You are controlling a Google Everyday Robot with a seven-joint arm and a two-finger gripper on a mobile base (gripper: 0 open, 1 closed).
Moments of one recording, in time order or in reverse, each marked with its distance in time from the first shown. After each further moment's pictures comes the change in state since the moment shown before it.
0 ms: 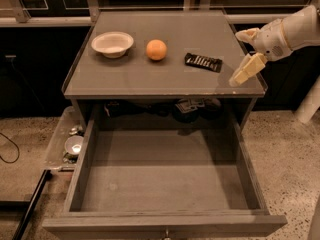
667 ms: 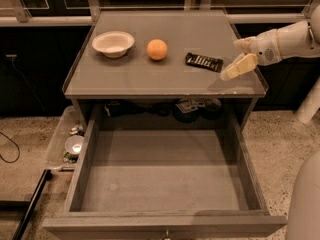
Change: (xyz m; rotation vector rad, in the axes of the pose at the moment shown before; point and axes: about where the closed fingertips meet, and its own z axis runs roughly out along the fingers) arm 0.015 -0.028 0.028 -0.011 -0.158 0.248
